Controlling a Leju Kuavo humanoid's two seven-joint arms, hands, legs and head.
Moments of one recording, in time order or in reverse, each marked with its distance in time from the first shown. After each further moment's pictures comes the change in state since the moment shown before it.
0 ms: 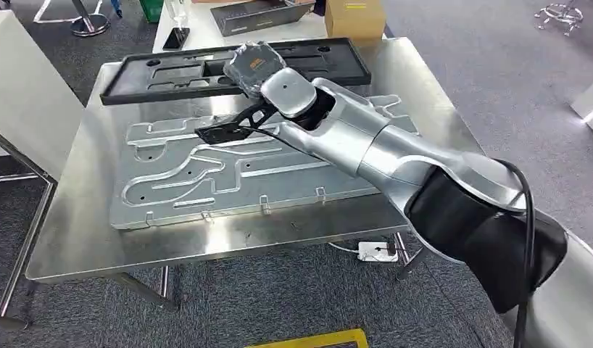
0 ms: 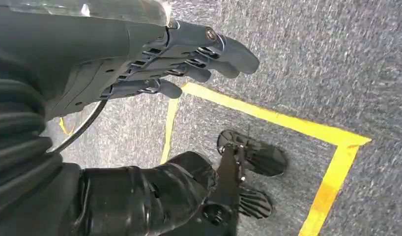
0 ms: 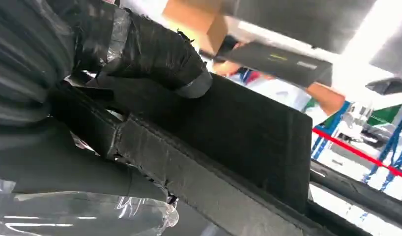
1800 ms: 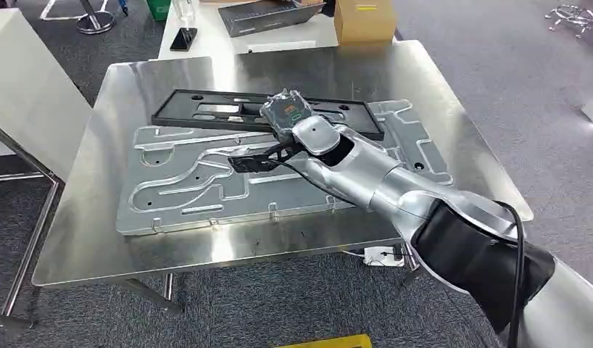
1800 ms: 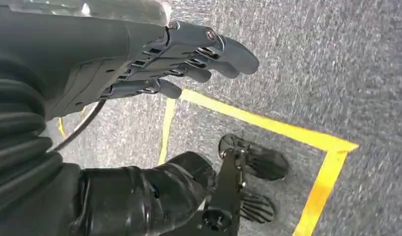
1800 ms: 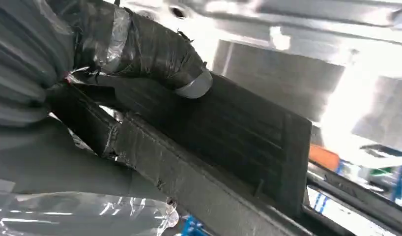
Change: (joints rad) left arm -0.001 0.019 -0.024 0.000 0.008 -0.008 -0.007; right arm 0.220 -0.057 -0.073 0.020 0.014 -0.065 -0.012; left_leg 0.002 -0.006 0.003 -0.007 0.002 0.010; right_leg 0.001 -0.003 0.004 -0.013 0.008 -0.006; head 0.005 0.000
